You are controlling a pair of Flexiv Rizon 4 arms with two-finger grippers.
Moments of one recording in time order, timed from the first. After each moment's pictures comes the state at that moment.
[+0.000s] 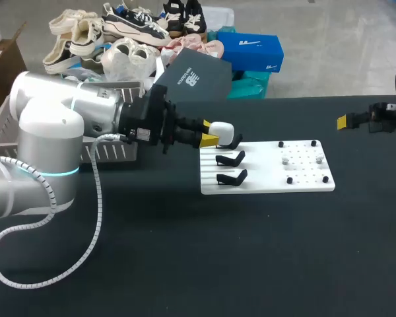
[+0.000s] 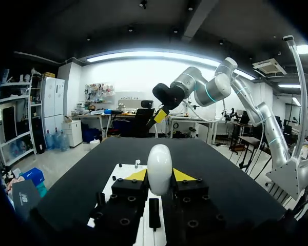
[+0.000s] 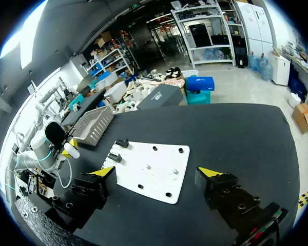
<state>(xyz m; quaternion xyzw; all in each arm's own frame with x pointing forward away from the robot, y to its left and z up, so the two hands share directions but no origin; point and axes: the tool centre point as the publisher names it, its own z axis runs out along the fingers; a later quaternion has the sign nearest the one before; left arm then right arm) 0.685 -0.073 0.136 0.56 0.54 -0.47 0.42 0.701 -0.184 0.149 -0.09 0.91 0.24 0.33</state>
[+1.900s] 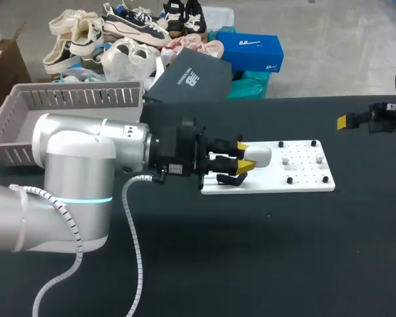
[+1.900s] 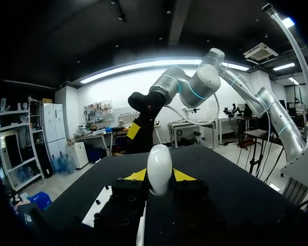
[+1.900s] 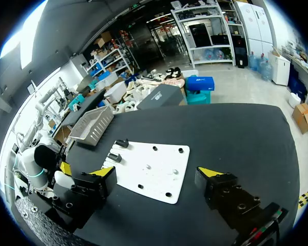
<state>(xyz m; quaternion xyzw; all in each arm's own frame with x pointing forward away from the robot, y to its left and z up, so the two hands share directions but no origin) 0.621 -0.139 0.137 0.57 0.49 -0.44 0.49 0.701 -0.184 0.149 -0.09 0.91 0.24 0.33</state>
